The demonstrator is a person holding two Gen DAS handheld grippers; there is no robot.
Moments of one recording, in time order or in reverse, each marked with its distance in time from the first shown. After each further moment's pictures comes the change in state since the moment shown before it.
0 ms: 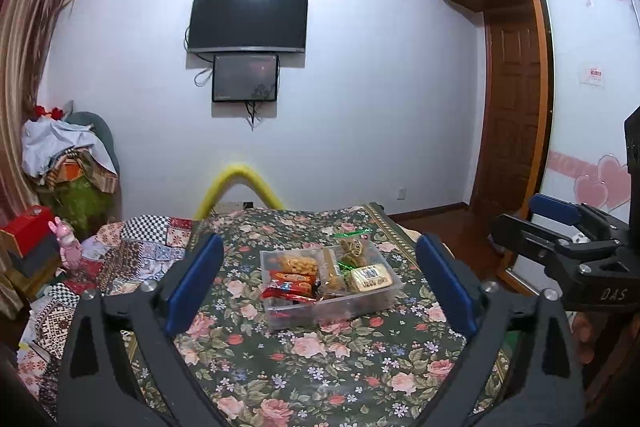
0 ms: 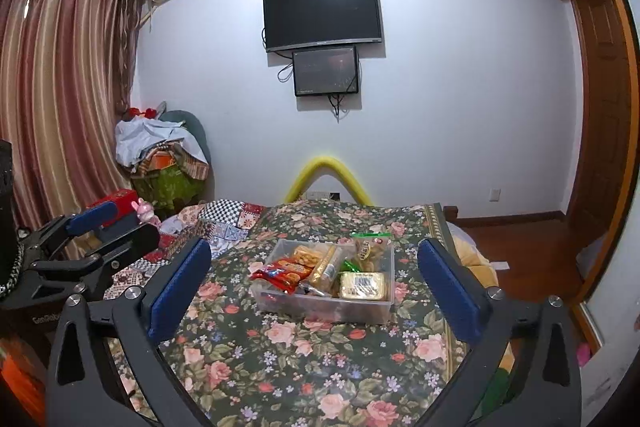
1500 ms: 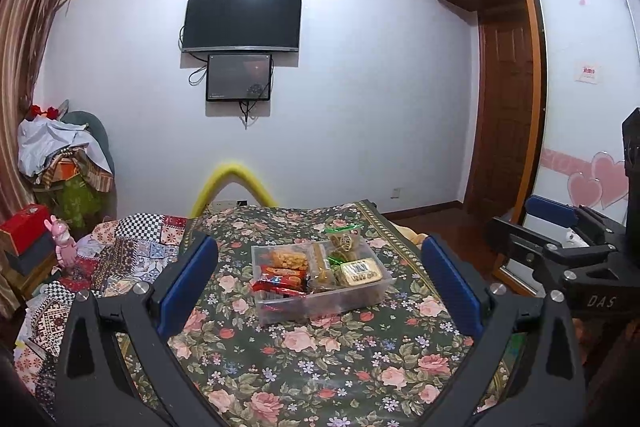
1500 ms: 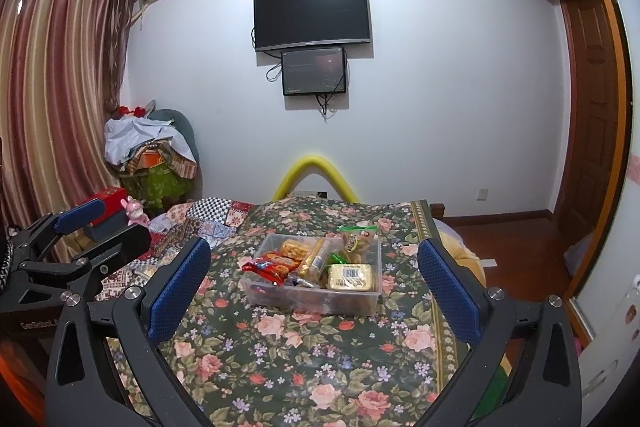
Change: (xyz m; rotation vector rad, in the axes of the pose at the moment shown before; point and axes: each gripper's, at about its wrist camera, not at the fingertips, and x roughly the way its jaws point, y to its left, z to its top) left arm -0.012 -0.009 -0.008 0.001 0.003 -0.027; right arm -0.013 0.004 -0.010 0.000 -0.002 -0.045
